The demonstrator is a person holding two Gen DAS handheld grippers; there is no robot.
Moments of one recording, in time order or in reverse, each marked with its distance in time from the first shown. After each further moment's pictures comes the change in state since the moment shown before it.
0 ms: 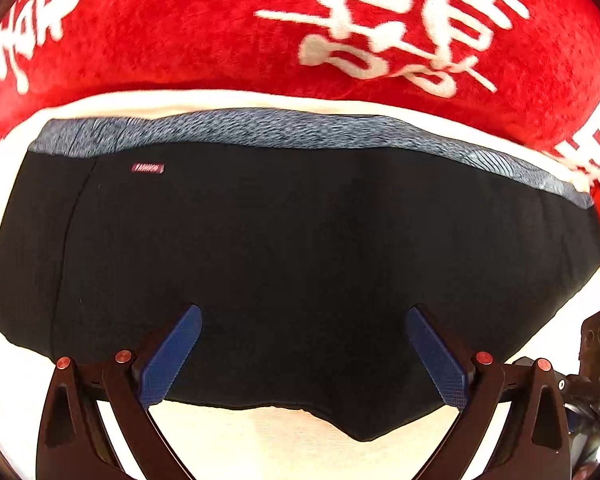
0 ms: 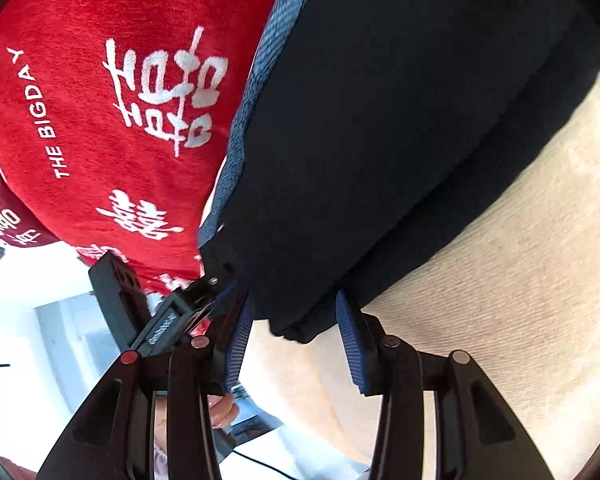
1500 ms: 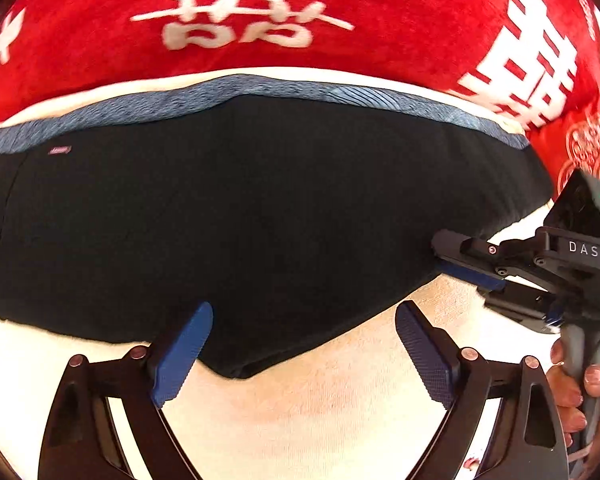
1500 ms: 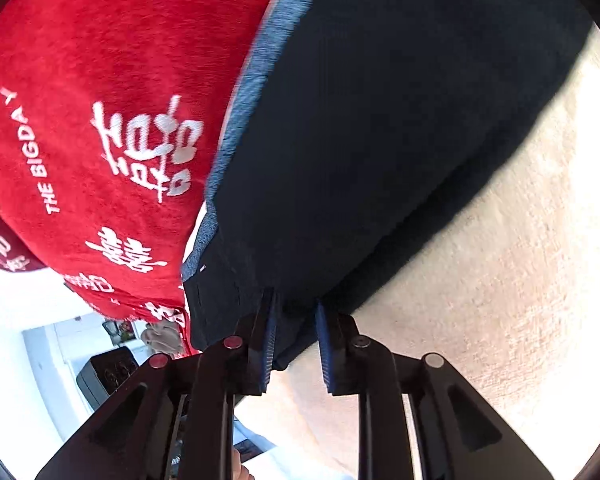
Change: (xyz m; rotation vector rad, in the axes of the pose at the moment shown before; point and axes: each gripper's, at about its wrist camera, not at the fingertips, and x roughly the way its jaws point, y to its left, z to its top) left arm -0.020 -0.055 -0.071 0.169 -0.011 -0.156; right arm -0.042 -0.004 0.023 -0.020 -0.084 -0.085
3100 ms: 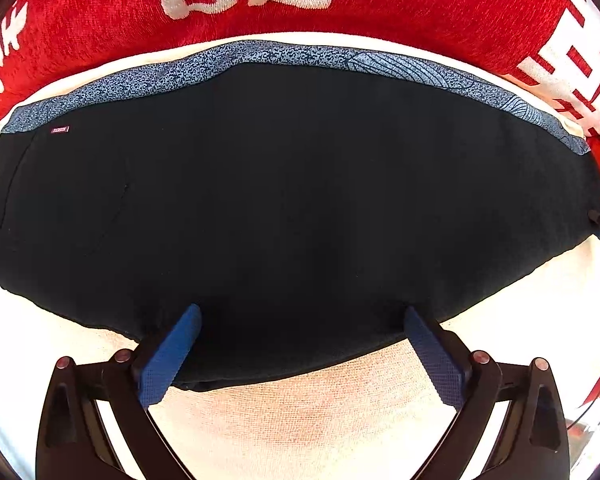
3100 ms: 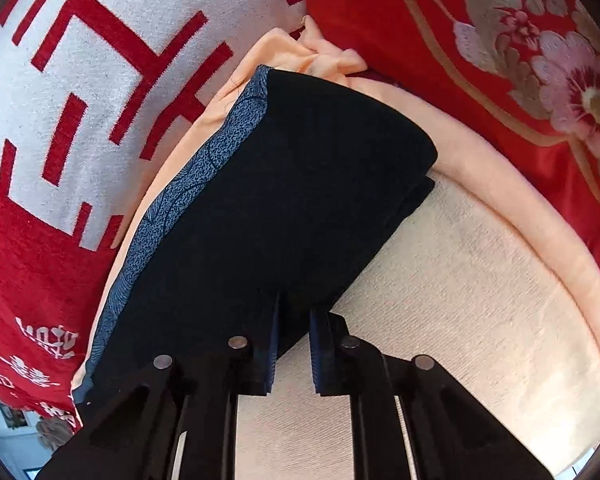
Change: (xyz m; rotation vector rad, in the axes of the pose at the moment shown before) left arm 0.053 -0.049 0.035 -0.136 0.077 0.194; right arm -0.188 -0.097 0.141 0.043 -0.342 -0.483
